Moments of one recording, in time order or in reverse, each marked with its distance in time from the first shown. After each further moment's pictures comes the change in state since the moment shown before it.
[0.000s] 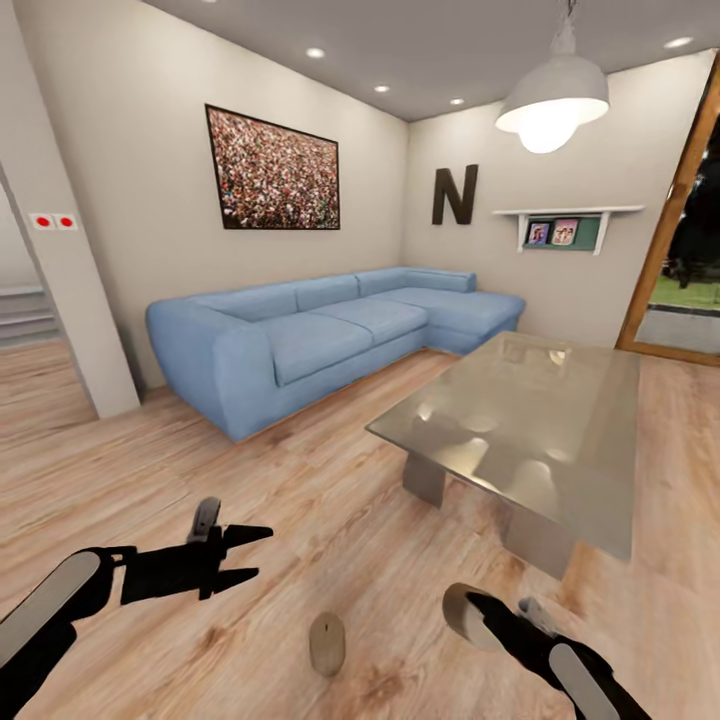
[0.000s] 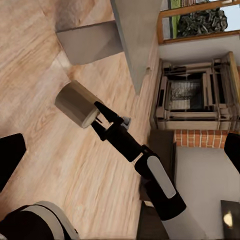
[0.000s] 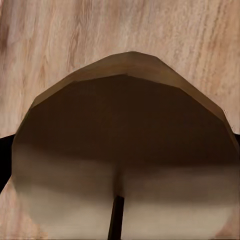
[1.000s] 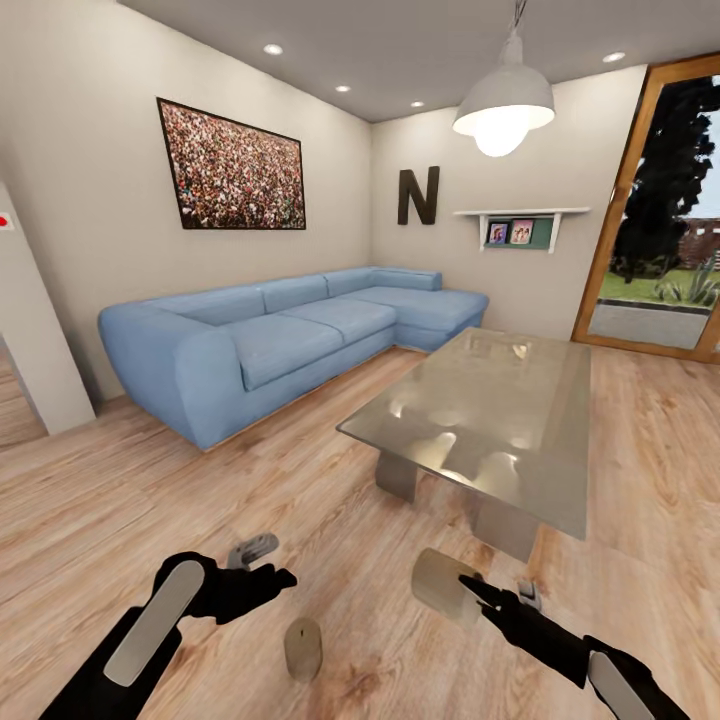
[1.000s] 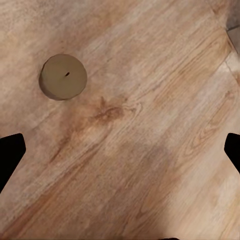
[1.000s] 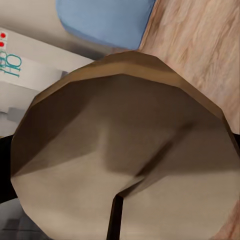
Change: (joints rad) left arm -0.009 -0.336 -0.001 0.030 -0.571 -0.094 0.597; right arm 0.000 -0.105 0.003 0.045 0.089 0.159 0.828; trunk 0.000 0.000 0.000
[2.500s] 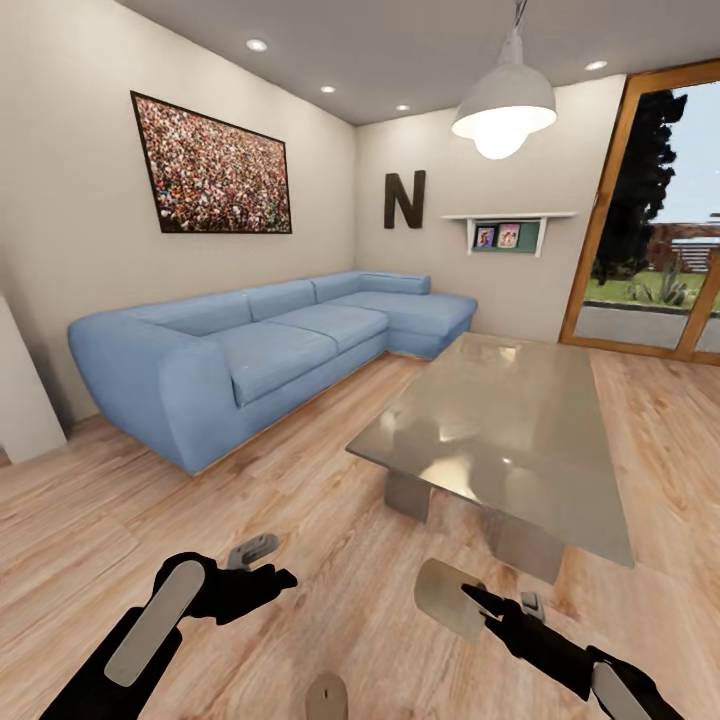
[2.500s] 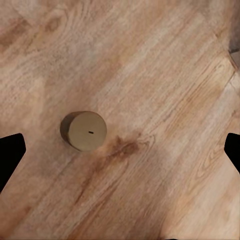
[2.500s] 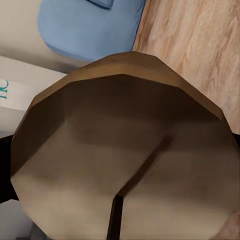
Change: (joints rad) left arm 0.000 0.000 -0.001 0.001 -0.003 0.001 -0.003; right arm 0.000 0.003 -0.005 0.054 -0.004 -0.002 -0.018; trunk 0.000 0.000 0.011
